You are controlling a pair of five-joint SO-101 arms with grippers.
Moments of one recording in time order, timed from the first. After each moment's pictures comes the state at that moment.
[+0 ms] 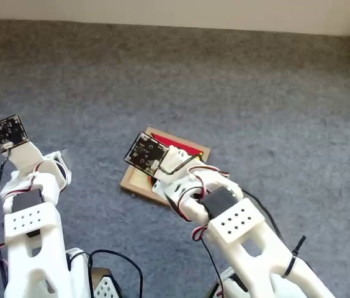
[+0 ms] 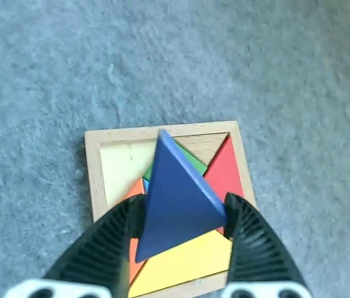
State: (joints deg) left arm -27.1 -46.5 70.5 31.6 11.9; right arm -41.7 -39.7 54.9 35.0 32.2
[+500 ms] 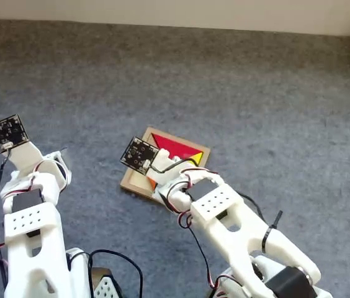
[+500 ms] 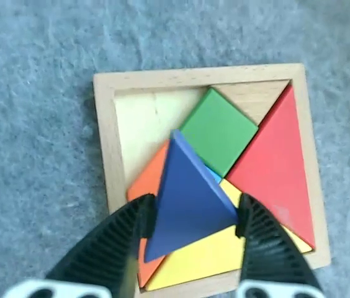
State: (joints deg) left arm -27.1 -46.5 70.5 31.6 11.9; right arm -41.7 -22.8 54.9 30.5 32.2
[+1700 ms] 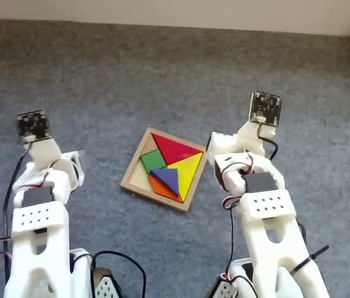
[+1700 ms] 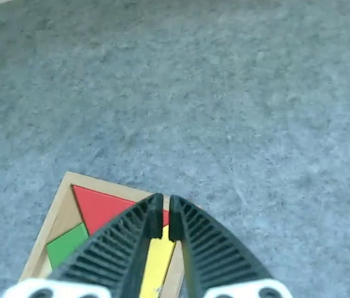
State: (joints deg) left arm -19.3 -46.5 68.7 34.1 5.6; right arm -15.9 -38.6 55.6 30.5 -16.9
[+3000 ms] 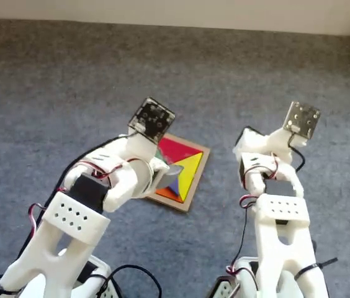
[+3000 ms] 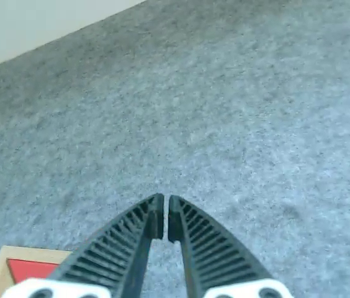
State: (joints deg) left arm 22.0 -46.1 45.8 56.7 -4.8; right arm -3.3 -38.6 61.7 18.2 -17.1
